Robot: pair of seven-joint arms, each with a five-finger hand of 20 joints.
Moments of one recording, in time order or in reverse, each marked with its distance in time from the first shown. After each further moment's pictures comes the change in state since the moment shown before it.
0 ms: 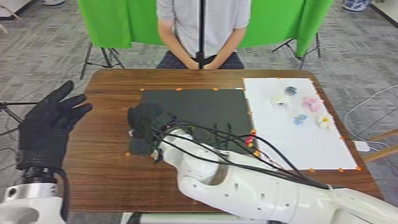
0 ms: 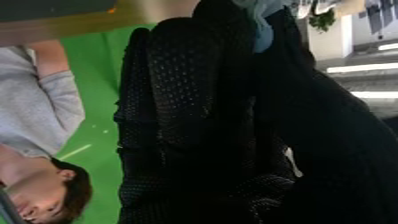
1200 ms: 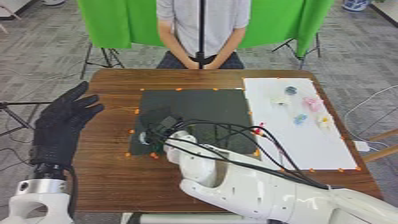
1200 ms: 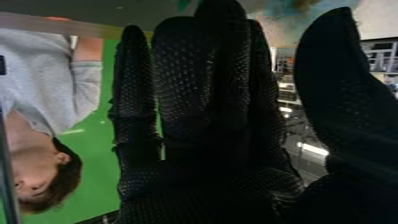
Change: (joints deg) left arm -3.0 -0.3 2.3 1.4 2.1 -2.4 -3.8; right arm -0.2 0.0 0.0 2.3 -10.7 -12.5 3.9
